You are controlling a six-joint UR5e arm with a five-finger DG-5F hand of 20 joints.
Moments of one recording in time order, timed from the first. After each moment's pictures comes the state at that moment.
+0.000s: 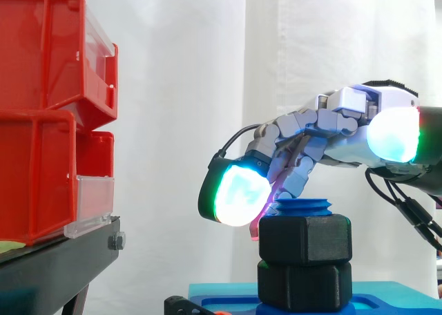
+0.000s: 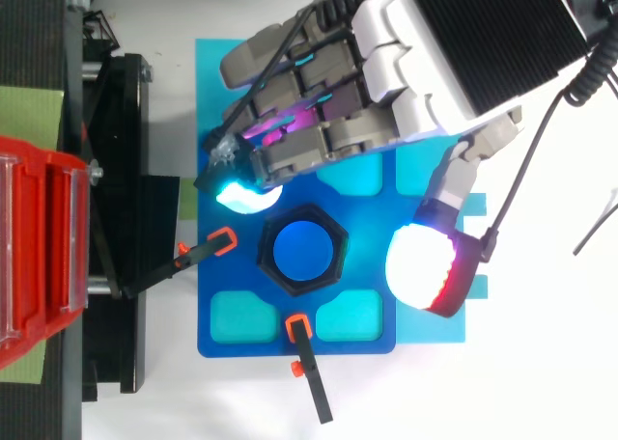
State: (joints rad) arm -0.11 -2.37 -1.08 -2.57 -2.29 -1.33
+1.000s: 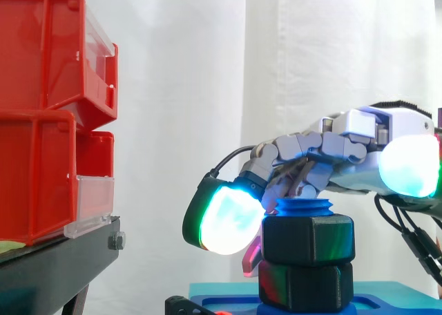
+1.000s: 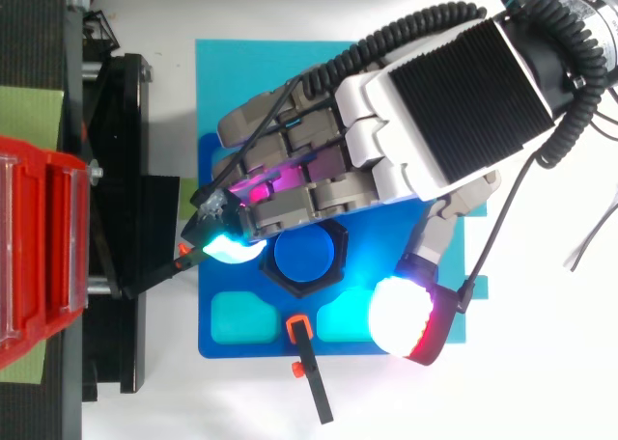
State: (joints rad) arm -0.06 -2.37 -1.17 -2.49 -2.23 -1.32
